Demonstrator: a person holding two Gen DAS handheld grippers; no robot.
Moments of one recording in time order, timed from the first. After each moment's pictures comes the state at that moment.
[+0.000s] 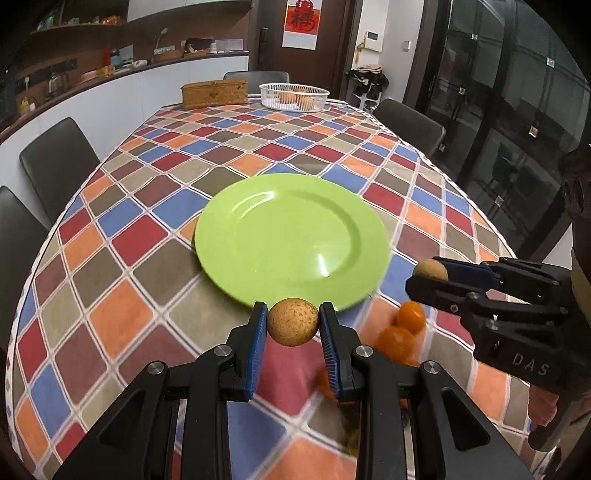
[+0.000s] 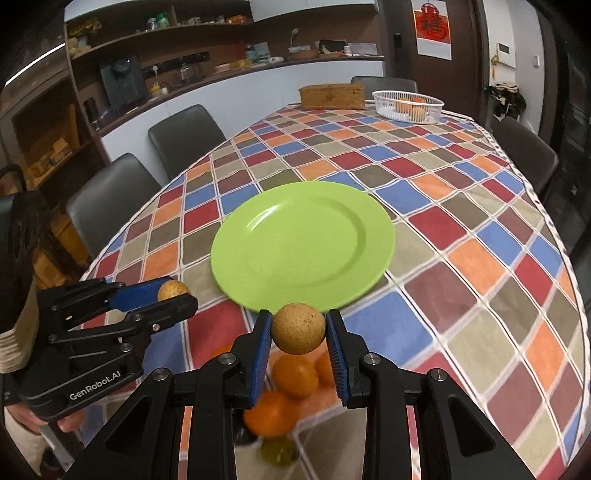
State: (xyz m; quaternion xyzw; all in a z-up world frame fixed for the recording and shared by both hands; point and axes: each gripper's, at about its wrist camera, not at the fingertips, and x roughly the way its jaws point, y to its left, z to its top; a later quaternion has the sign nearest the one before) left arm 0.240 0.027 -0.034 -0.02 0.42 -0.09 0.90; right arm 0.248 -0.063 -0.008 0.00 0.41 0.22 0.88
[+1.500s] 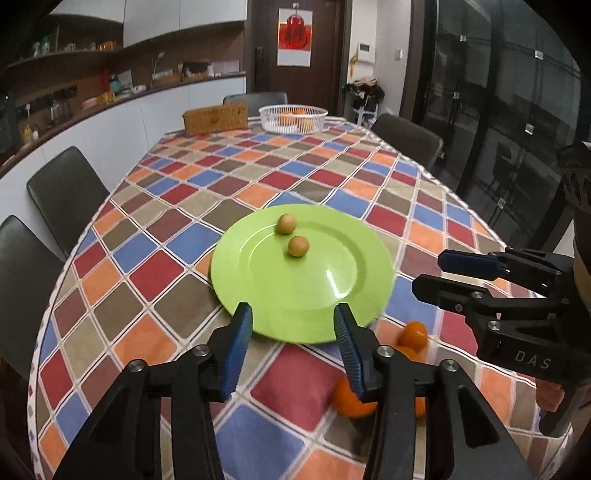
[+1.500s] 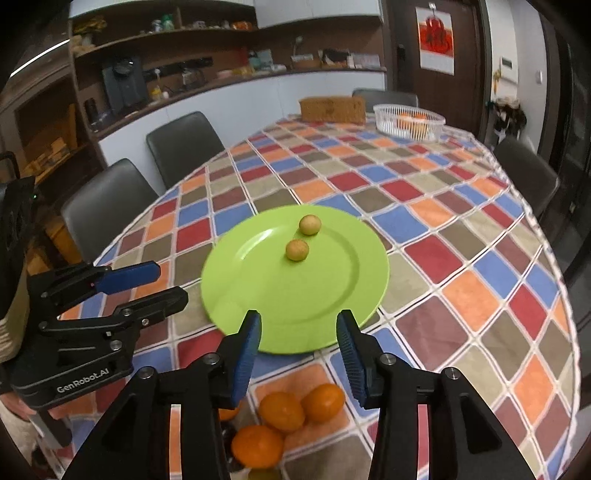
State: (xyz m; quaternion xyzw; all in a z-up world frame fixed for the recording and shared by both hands) left arm 0.229 0.028 -0.003 0.02 0.38 -0.08 0.92; right arm 0.259 -0.061 0.011 -0.02 0.38 0.22 0.90
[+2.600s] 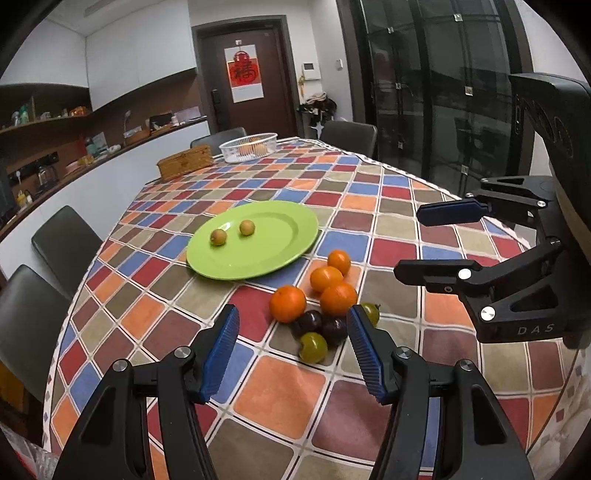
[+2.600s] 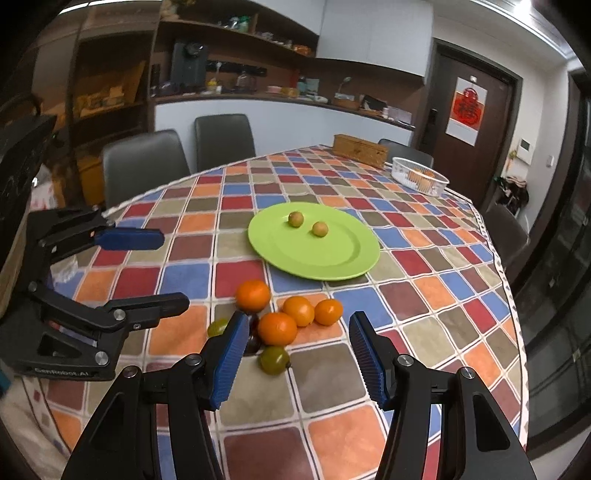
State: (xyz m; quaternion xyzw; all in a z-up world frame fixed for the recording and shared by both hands) left arm 0.097 -0.021 -0.016 0.12 0.31 -0.13 0.93; right arm 0.117 -0.082 0.014 -0.15 0.29 0.25 0.91
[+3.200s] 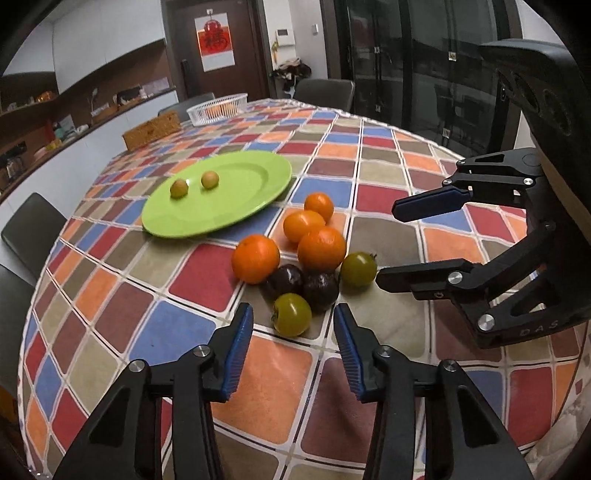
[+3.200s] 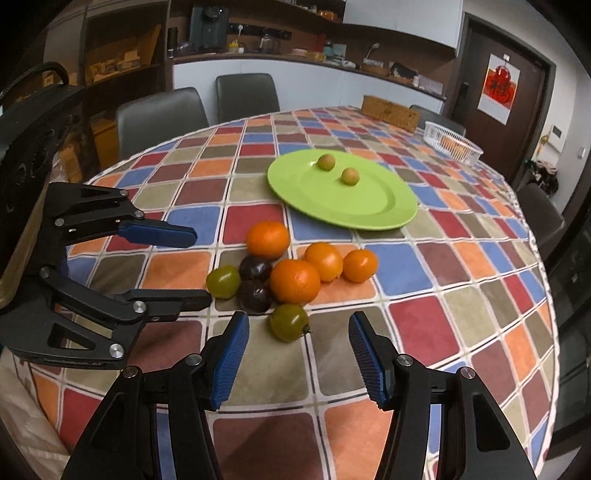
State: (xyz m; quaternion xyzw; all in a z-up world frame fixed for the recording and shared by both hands) left arm 0.123 -0.029 -0.071 0.13 0.38 -0.17 0.90; right arm 0.136 -0.072 -0.039 -0.16 0.36 0.29 0.87
